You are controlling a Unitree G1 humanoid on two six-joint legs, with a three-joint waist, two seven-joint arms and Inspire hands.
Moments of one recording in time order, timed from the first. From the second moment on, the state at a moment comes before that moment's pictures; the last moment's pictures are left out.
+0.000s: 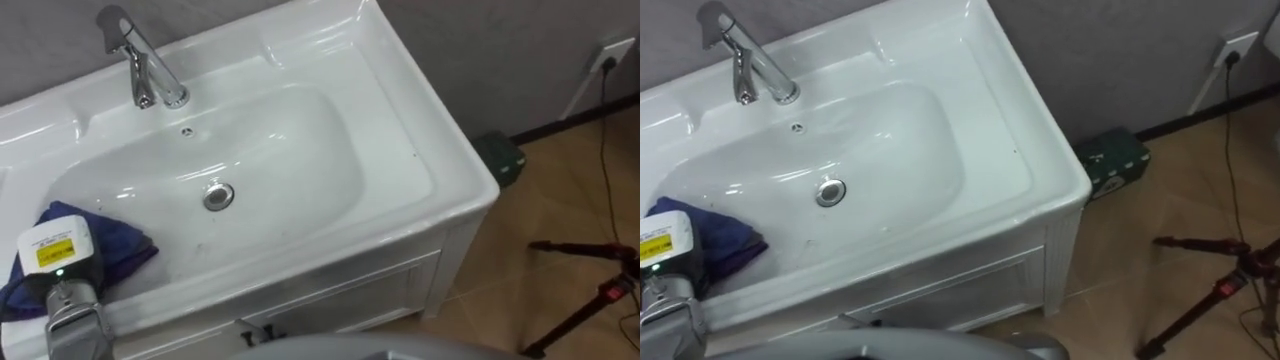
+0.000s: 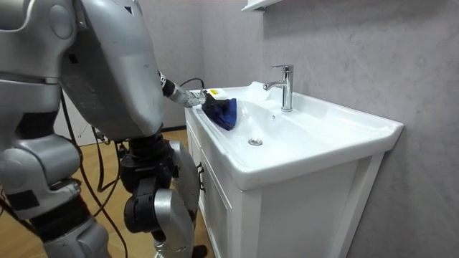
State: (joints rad) left arm 0.18 0.34 0.16 0.67 1.22 0.21 0.47; right arm 0.29 -0.36 -0.14 1.04 -0.20 0.16 -0.03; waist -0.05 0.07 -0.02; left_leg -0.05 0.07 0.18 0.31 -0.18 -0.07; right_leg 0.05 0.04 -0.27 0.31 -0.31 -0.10
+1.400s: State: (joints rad) left arm 0.18 0.41 0.36 0.30 1.13 0.16 0.65; right arm 0.30 -0.35 -0.06 1.11 -0.16 0.16 0.01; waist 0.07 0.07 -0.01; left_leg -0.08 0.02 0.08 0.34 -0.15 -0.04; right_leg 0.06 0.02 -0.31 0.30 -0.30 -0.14
